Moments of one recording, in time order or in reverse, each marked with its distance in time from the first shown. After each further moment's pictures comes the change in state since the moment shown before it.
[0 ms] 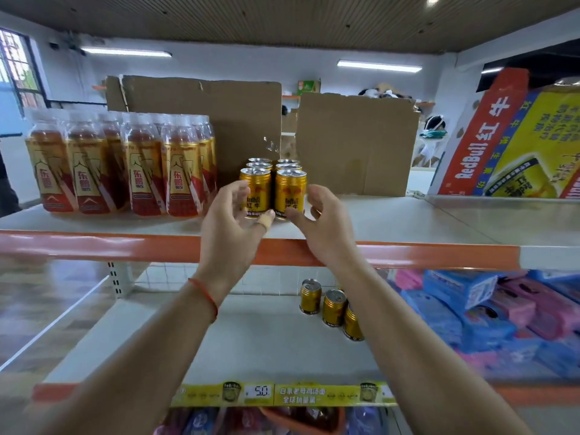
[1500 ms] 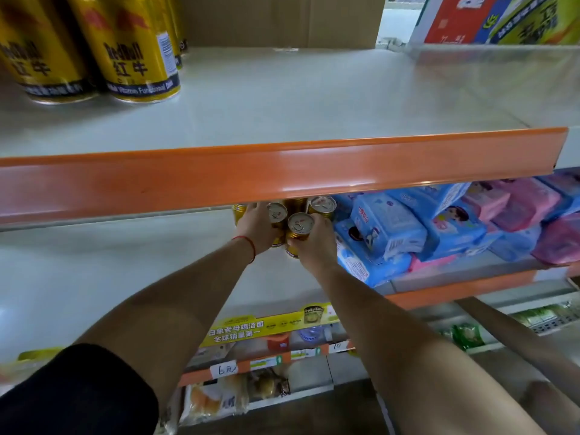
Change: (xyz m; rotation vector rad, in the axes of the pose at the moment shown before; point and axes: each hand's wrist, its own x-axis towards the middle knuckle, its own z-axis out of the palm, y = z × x) left_hand -0.047 -0.238 0.278 0.495 -0.701 -0.382; right_hand -0.058 0.328 0.007 -0.373 -0.027 0.655
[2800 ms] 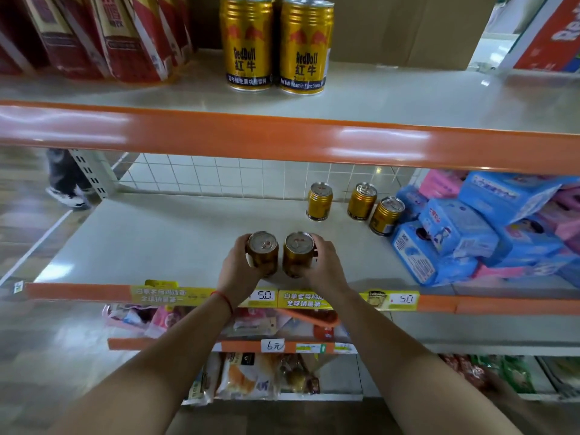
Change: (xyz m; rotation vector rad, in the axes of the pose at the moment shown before) left_hand -0.166 -0.152 -0.074 -0.327 0.275 -0.086; right_hand -0.114 -0.041 0.072 0.099 -0.312 -0.251
